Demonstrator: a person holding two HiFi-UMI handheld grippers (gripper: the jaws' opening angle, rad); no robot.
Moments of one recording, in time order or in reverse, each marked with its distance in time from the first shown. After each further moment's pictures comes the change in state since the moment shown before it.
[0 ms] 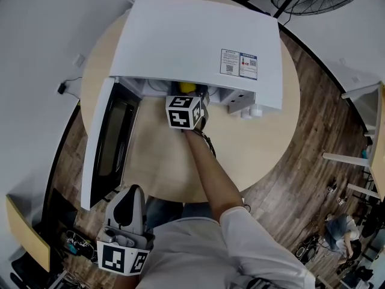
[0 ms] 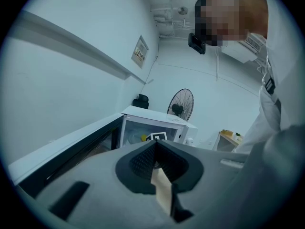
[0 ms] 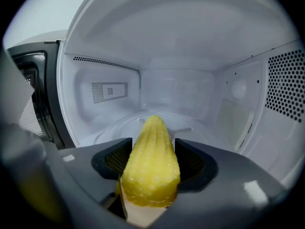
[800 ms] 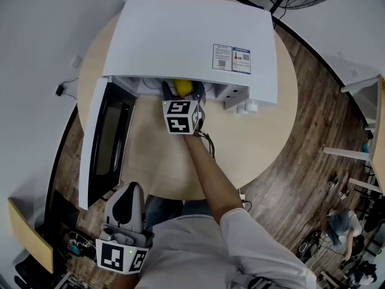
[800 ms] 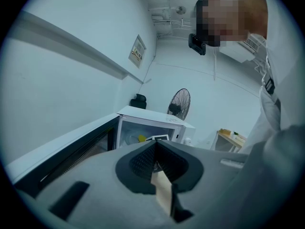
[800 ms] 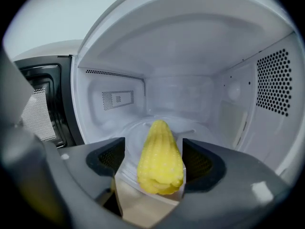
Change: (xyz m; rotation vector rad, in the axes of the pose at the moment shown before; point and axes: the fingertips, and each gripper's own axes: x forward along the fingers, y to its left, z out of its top) left arm 0.007 -0.010 0.001 0.012 0.005 -0.024; right arm -0.019 0.008 0.004 0.024 -0.074 0.073
